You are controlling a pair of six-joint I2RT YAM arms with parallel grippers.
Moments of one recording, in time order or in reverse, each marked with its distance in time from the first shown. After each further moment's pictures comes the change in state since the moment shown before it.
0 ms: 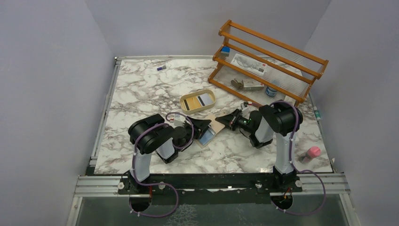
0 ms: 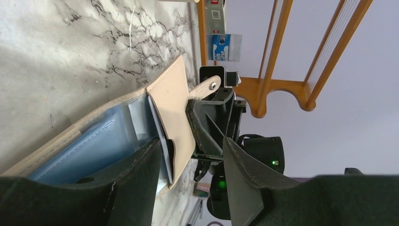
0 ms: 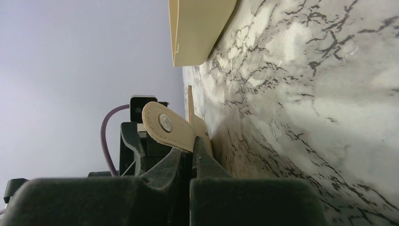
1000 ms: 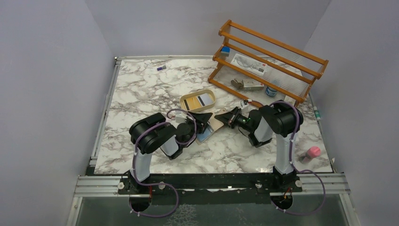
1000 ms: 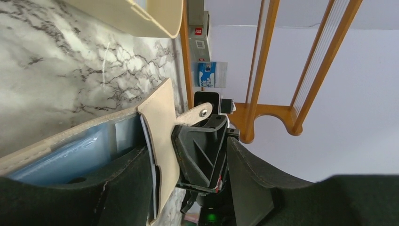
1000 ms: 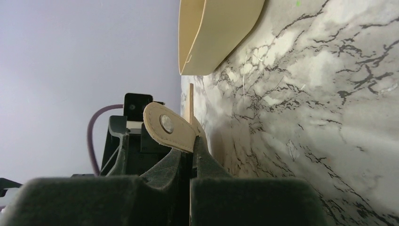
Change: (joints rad) left arm -0.012 0.033 0.087 -0.008 -0.120 -0.026; right arm 0.019 -0.019 0.018 0.001 0.036 -0.056
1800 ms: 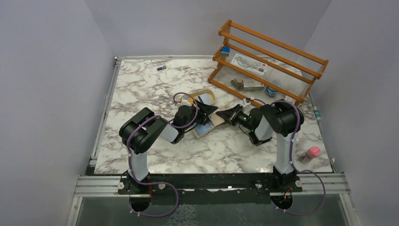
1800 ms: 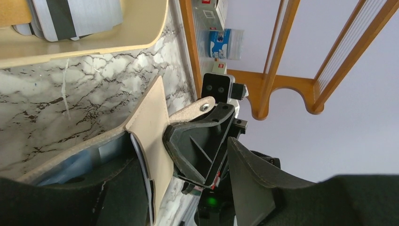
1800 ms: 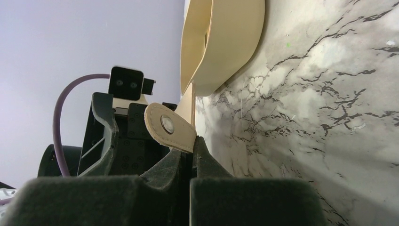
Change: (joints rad) left arm 0.144 -0.098 0.224 -0.426 0.383 0.068; right arm -0.021 0.003 0.028 0.001 0.050 -0.013
